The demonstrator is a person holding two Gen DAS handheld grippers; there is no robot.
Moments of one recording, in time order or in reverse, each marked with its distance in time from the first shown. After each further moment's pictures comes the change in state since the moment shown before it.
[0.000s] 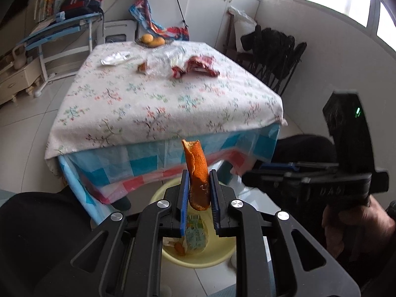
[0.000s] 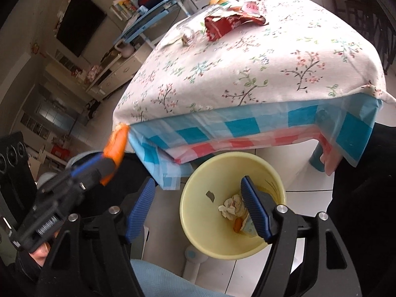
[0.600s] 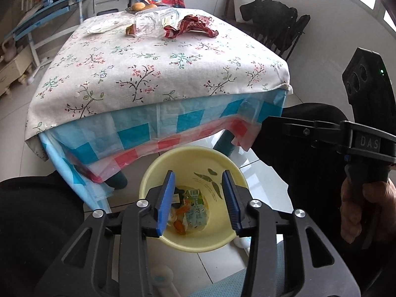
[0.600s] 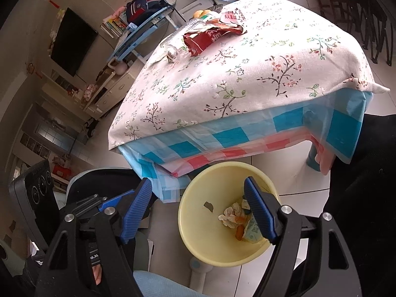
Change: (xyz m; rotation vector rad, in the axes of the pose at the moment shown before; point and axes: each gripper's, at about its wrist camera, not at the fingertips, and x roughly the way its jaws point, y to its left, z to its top) left arm 0.036 -0.002 -0.011 0.013 0.158 0.000; right arm -0.010 -0.013 0.001 0.074 -0.058 0.003
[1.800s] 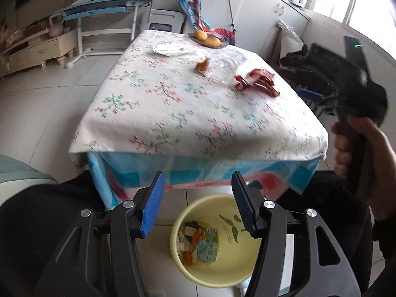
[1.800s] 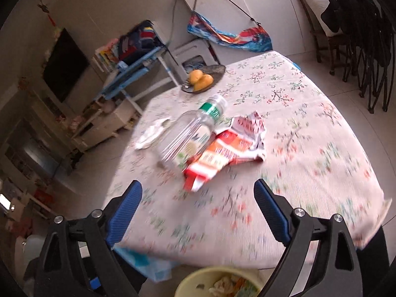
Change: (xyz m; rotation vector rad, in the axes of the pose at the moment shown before) left arm -0.020 0.073 0.037 -0.262 -0.188 0.118; right arm 0.039 0.023 0.166 -0.029 -0.201 -0.130
